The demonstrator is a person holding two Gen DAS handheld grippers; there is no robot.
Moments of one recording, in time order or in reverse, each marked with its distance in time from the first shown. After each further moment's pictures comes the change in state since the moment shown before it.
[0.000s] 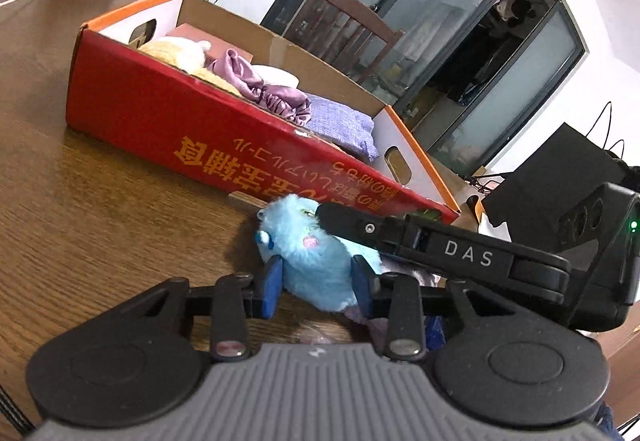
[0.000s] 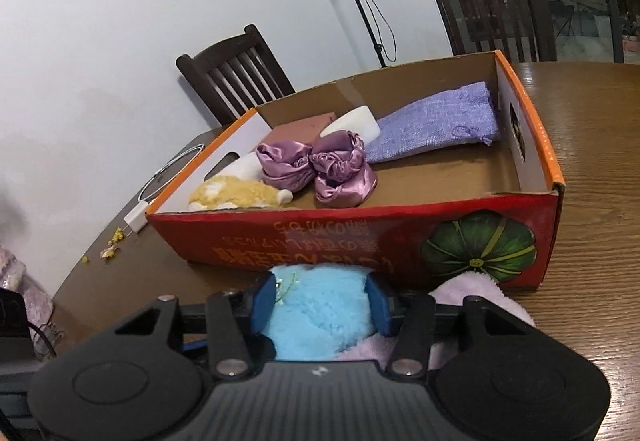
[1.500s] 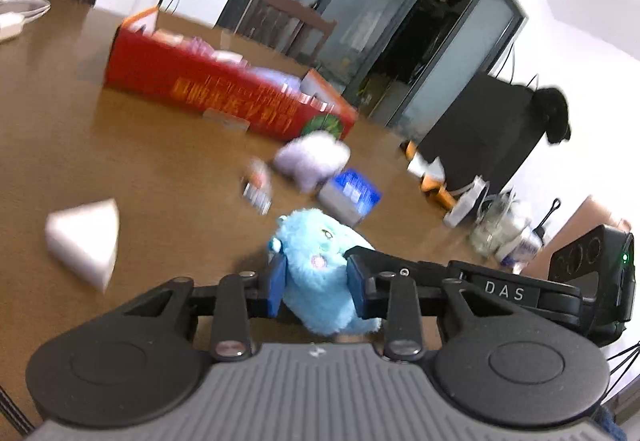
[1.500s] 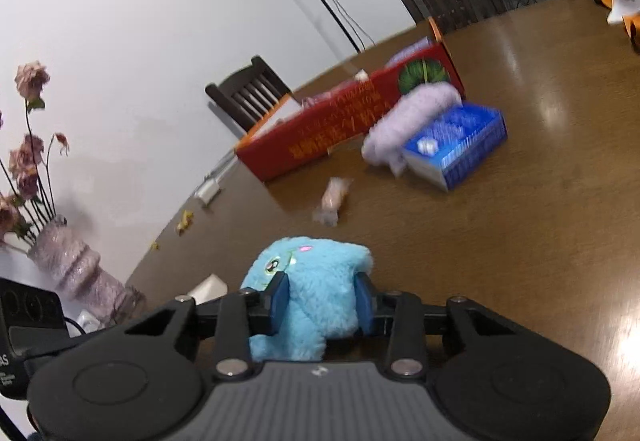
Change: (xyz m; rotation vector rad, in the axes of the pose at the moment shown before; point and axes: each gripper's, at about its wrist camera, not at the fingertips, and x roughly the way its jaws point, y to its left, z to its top) left arm -0.130 -0.030 -0.100 0.153 -0.021 -0.108; right arm -0.146 0.035 -0.157 0.180 -0.117 0.076
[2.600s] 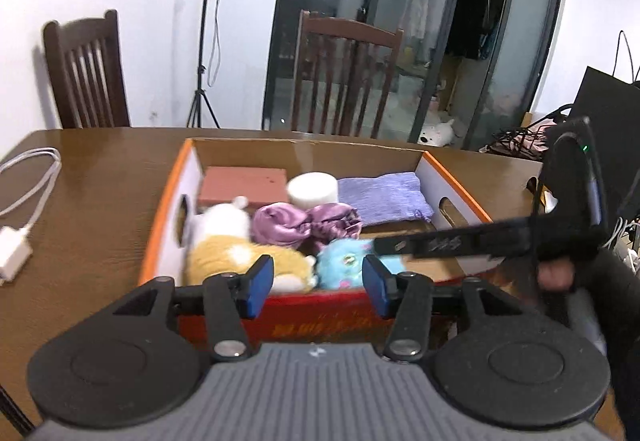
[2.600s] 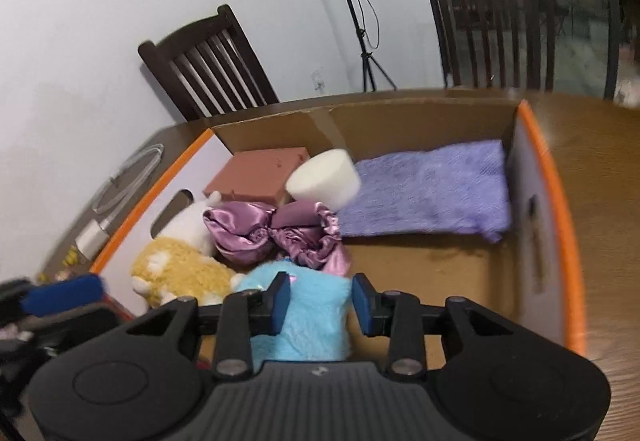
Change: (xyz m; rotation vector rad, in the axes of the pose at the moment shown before) left arm 0.095 0.042 0.192 0.234 0.021 0.336; right arm 0.221 -0.014 0.225 -0.249 0.198 -0.203
